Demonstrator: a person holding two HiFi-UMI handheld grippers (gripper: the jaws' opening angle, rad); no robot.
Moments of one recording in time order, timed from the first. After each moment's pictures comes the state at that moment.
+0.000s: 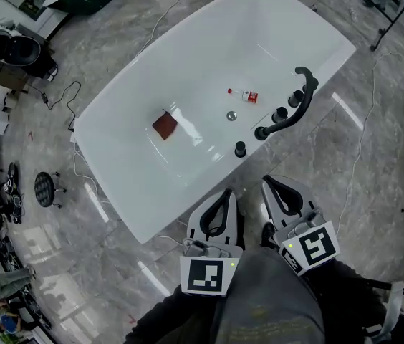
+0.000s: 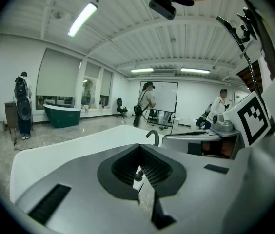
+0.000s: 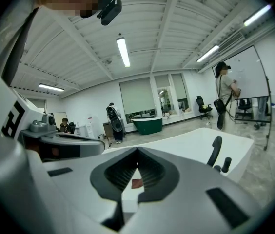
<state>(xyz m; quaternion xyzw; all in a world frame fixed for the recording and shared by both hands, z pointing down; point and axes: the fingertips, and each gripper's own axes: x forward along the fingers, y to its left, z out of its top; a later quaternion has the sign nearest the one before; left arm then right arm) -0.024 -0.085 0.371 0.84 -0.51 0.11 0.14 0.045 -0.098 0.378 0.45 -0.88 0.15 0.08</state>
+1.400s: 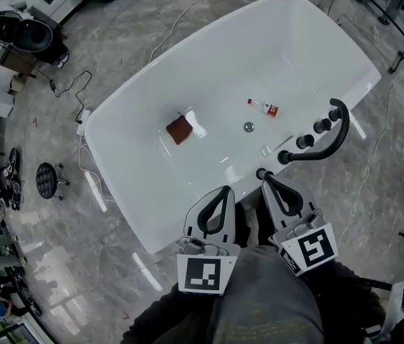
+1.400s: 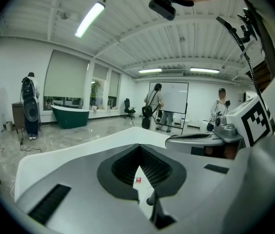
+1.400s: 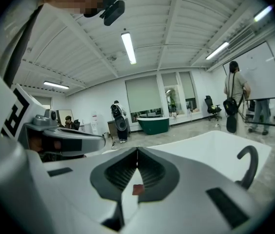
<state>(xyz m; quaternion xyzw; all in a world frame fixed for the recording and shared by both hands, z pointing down) -0.094 -0.175 0.378 0.81 -0.55 0.11 0.14 -0.021 -0.188 0.391 0.41 -0.90 0.13 0.09</state>
